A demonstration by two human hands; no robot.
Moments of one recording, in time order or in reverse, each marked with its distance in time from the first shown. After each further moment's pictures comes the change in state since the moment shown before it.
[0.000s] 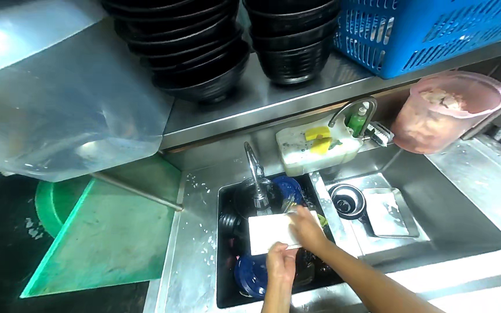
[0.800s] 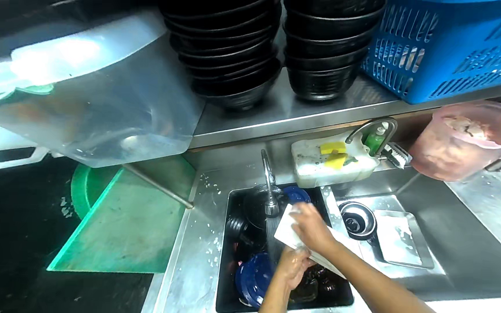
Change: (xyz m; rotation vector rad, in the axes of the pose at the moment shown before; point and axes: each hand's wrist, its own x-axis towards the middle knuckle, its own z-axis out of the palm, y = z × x) left_hand 0.007 0.011 0.015 0.437 -0.478 -0.171; right_hand 0.023 -0.040 -0.052 -0.002 0.059 -0.288
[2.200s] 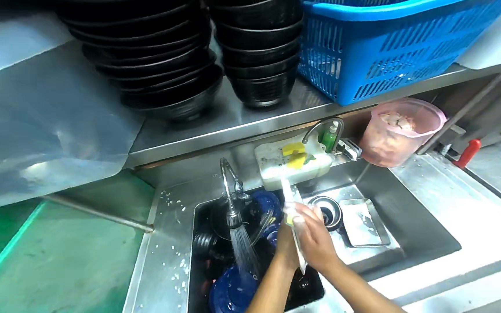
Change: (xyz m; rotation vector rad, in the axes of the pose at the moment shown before) left_hand 0.010 0.031 0.141 0.080 0.121 0.062; right_hand -0.068 -0.023 -0.075 0.334 0.574 0.077
